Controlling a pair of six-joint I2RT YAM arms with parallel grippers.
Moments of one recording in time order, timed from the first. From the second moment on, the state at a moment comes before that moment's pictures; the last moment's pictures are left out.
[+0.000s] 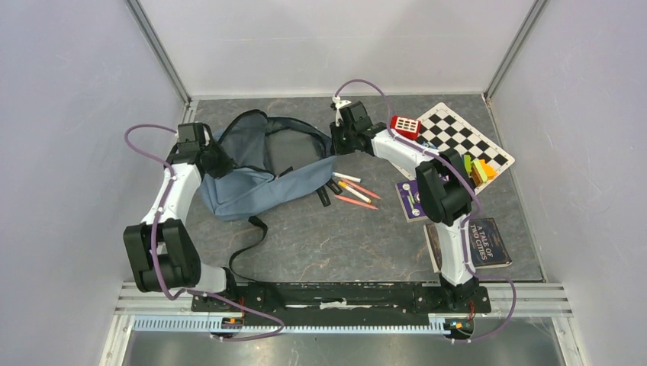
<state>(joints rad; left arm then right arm) 0.14 1.42 1.07 -0.53 0.14 -0.57 0.55 2.13 1.67 -0.31 -0.07 0.28</state>
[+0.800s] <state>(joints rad) 0.18 1.38 0.91 -0.46 0.29 -0.56 -0.03 1.61 1.23 -0.50 -0.21 0.00</state>
